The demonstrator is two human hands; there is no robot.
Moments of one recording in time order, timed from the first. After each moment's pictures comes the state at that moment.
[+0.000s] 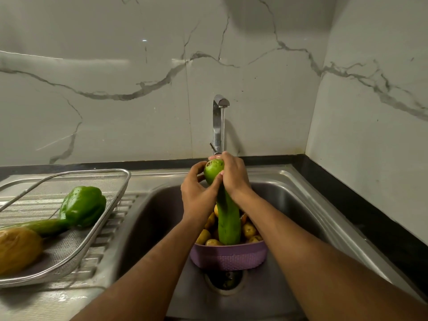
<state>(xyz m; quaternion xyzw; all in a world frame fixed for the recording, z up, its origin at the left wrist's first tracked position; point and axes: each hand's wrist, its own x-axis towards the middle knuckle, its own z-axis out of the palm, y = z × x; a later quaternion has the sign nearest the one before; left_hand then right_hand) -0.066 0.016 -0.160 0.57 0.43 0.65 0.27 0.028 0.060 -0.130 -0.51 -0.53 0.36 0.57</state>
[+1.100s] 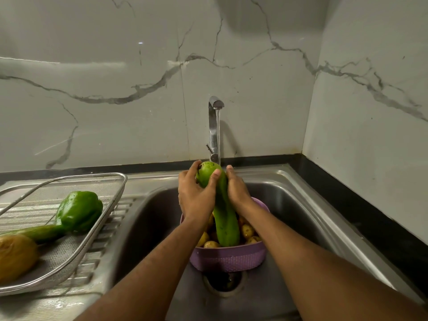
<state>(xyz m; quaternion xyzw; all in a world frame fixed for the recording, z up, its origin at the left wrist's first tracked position) -0.058 0.021 -0.159 0.53 0.51 0.63 0.24 0.045 0.064 -0.167 -0.54 -0.50 0.46 0.51</state>
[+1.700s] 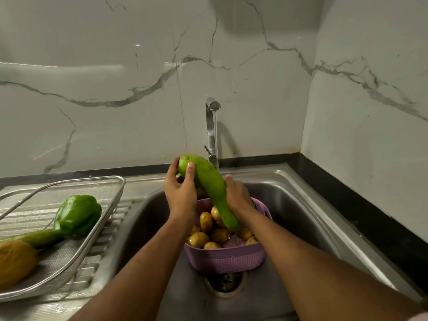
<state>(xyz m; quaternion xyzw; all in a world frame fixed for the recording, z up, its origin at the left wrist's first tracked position) -0.077 0.024 -0.146 0.40 0.41 0.73 0.37 0.052 0.060 -0.179 -0.60 -0.55 0.32 0.48</state>
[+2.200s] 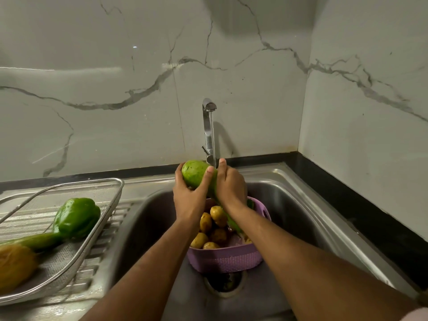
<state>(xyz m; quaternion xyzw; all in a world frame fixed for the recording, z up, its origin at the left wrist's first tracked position) -0.065 0.014 -0.151 0.48 0.46 0.65 0.37 0.032 0.049 -0.154 -0.58 -0.56 0.16 0.56</state>
